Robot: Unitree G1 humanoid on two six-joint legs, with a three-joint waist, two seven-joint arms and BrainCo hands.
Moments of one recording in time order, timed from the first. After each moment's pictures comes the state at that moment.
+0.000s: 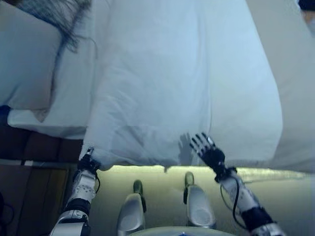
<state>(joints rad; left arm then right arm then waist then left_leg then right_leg) -0.27 0.36 0.09 0.93 -1.14 -0.15 -0.04 -0.08 -0.45 0.08 0.23 1.23 0.09 0.22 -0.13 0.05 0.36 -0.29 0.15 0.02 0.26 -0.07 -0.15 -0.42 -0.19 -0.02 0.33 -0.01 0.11</state>
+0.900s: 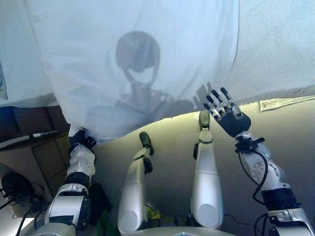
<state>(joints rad) -0.51 0.42 0.05 1.02 -0.84 -0.15 0.28 -0.17 -0.53 0.01 0.02 1.17 0.11 0.34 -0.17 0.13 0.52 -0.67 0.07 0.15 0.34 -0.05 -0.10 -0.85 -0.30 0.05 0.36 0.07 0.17</state>
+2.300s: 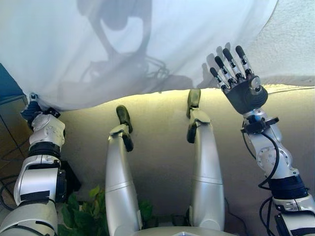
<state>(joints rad) -0.72 0.66 0.08 1.15 -0.99 0.00 0.49 -0.29 -0.61 0.05 -0.11 1.29 -0.02 0.29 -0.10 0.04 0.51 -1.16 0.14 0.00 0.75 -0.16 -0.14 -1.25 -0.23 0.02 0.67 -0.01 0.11</state>
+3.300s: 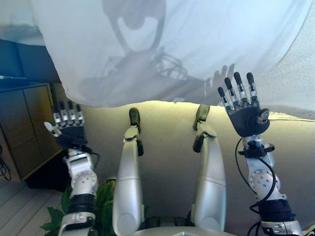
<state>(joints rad) -0.11 0.17 0.07 0.24 -1.62 -0.21 -0.84 -0.07 -0.39 -0.06 -0.11 1.26 -0.11 0.52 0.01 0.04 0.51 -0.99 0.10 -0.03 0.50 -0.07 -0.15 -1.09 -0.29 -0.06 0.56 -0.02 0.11</state>
